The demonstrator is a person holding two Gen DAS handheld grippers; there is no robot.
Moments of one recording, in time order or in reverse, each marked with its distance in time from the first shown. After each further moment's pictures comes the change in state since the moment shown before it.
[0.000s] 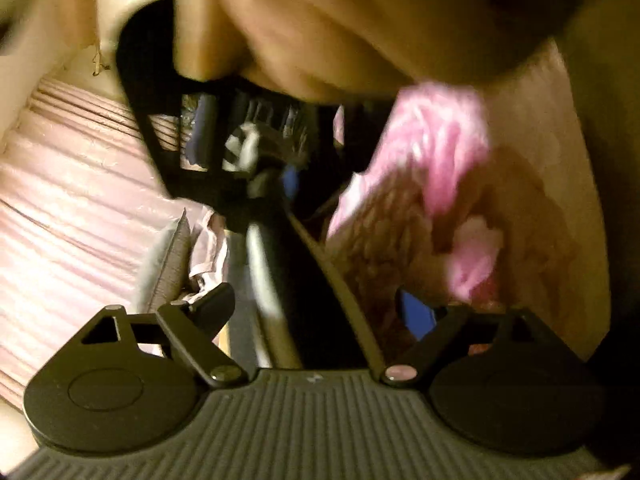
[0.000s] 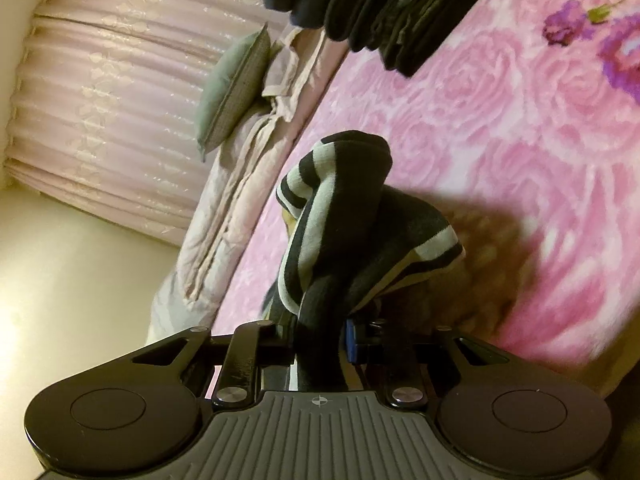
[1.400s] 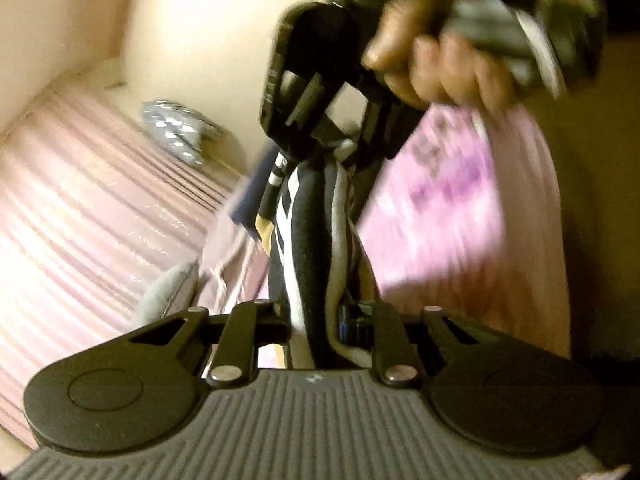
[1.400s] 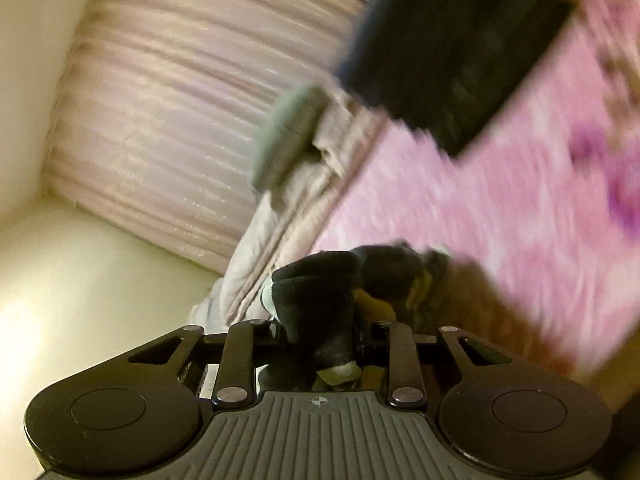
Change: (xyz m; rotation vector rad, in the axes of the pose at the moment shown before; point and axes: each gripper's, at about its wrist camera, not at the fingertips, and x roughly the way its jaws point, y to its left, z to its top) left arm -0.080 0.161 0.017 -0.275 -0.216 -0.106; right arm -0.095 0.088 0.054 -0.173 -0.116 0.057
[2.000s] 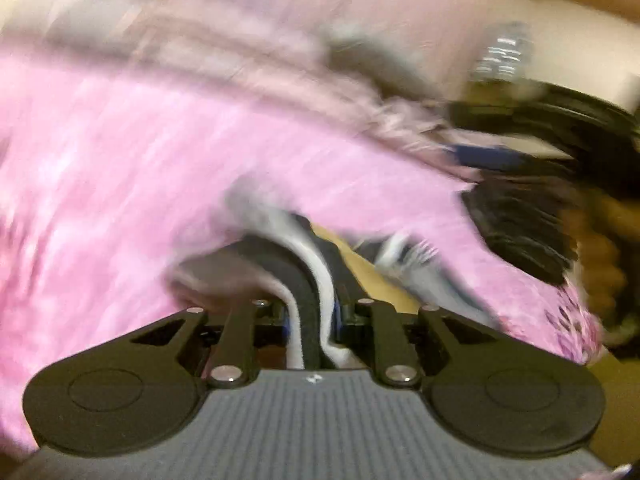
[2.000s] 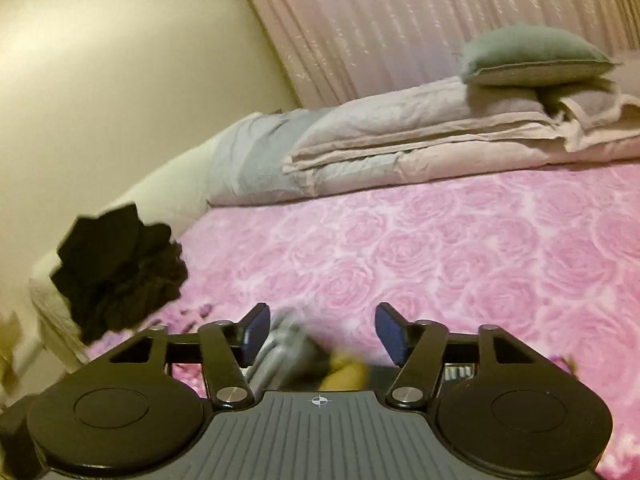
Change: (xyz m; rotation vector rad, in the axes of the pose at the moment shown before) left arm -0.070 0.152 -0.343 -1.499 0.323 0.107; right arm 0.259 0.170 -0.179 -0.715 0.385 0.118
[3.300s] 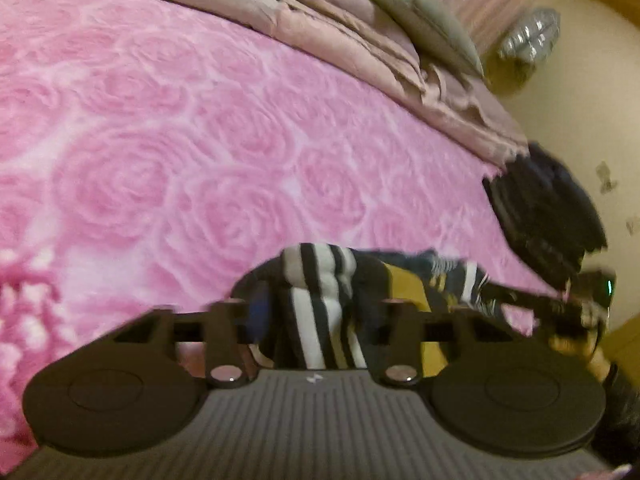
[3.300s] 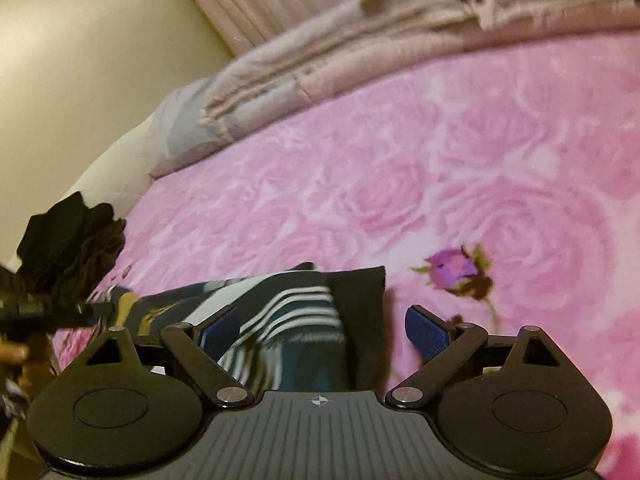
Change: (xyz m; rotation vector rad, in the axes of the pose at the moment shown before) left arm 0.066 0.082 0.071 -0.045 0.200 -0.037; right arm 0.048 -0.179 -0.072 0.218 0.167 -0.042
